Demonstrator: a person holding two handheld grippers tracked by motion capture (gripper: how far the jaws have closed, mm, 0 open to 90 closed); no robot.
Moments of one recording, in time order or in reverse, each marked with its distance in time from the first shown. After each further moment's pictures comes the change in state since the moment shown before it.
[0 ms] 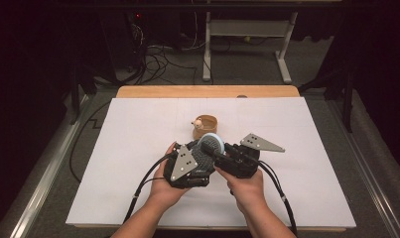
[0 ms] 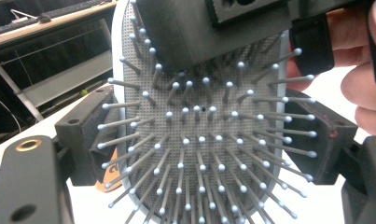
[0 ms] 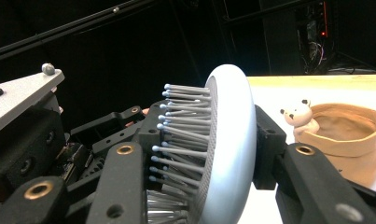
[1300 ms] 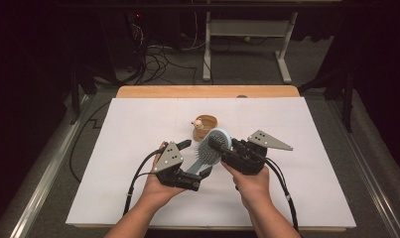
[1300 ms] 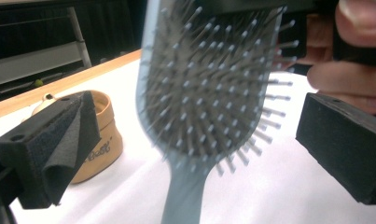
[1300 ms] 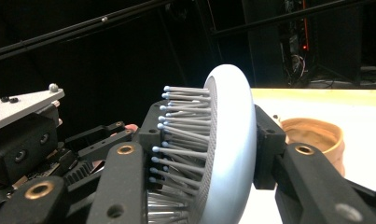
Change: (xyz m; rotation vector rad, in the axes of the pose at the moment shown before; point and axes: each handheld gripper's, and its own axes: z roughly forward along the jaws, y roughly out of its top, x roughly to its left) left arm 0.022 0.010 -0.017 0.009 -0.080 -0.198; right arm -0.010 0.009 -0.010 -0.042 -0.050 -0.025
